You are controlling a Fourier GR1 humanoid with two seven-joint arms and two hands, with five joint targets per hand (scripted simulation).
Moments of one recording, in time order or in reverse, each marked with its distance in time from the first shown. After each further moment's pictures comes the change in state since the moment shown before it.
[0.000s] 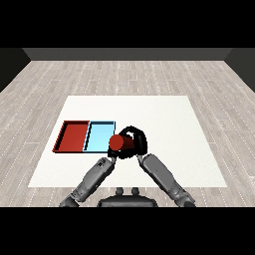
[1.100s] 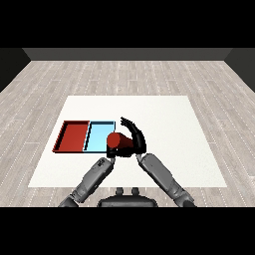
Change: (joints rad) left arm 0.010 0.005 0.012 0.002 -0.005 0.112 -0.115; right arm -0.017 0.010 -0.002 0.026 0.028 -0.001 0.111
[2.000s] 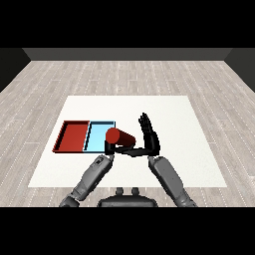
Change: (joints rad) left arm -0.022 -0.007 0.062 -0.016 -0.044 0.011 0.006; right arm 0.143 -0.045 -0.113 -0.193 0.003 0.115 0.074
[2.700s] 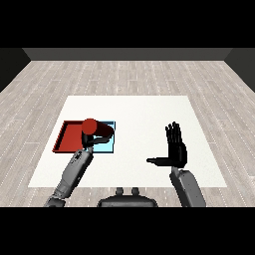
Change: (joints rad) left arm 0.012 0.203 0.208 -0.098 -0.035 -0.063 0.119; right arm 0.303 -0.141 -0.173 -0.240 -0.099 0.149 -0.041
